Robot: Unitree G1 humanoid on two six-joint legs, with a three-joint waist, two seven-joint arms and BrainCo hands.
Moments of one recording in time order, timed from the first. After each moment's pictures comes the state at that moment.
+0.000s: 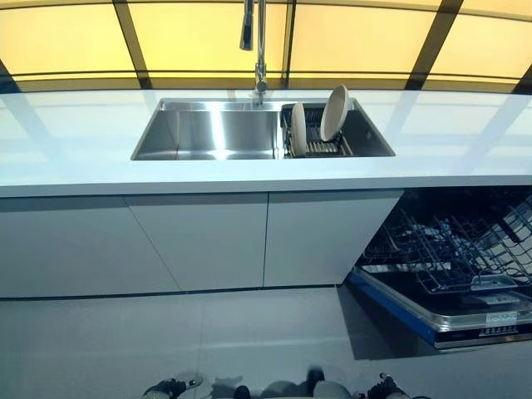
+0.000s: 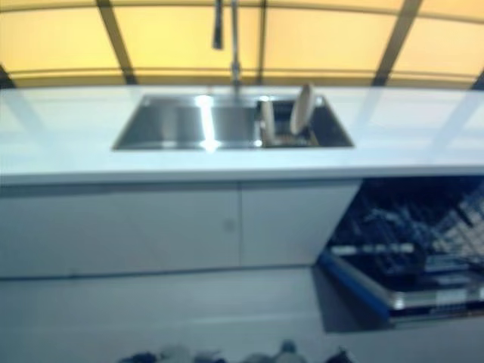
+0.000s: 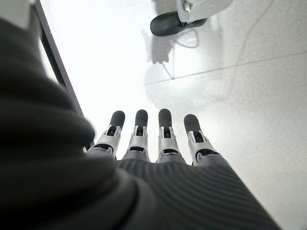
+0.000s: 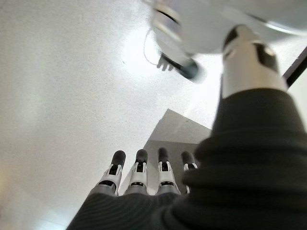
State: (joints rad) left arm -0.08 0.26 -0.25 1.32 -0.15 0.10 0.09; right arm -0.08 -0.22 0.32 1.30 -0.15 0.16 -0.28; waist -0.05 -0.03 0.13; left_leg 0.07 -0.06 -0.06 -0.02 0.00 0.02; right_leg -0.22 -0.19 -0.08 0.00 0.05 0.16
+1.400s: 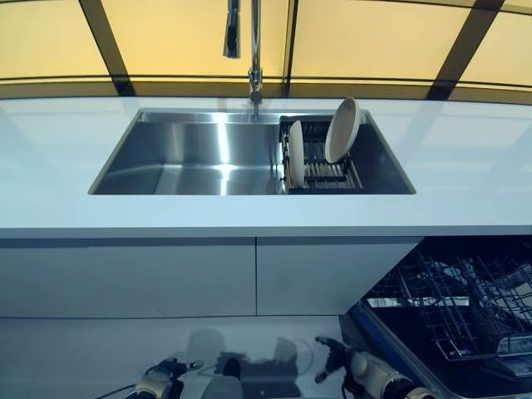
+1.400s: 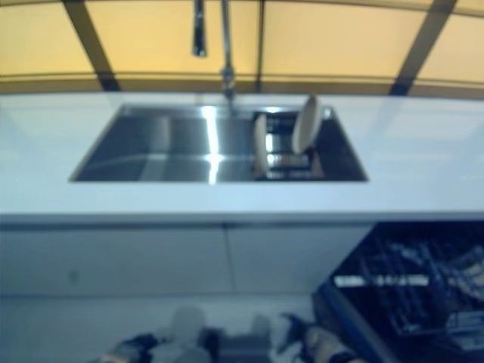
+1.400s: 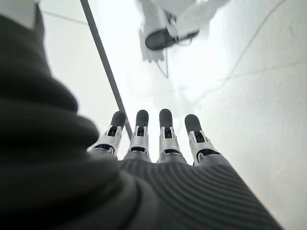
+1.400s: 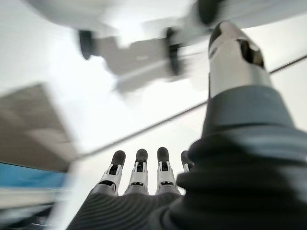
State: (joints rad) left arm -0.12 0.31 -0.29 1.21 -0.11 0.16 0.06; right arm -0.20 -0.32 0.65 0.73 -0.34 0.03 0.21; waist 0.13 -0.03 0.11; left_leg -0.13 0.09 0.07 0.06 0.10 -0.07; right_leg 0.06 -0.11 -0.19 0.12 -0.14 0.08
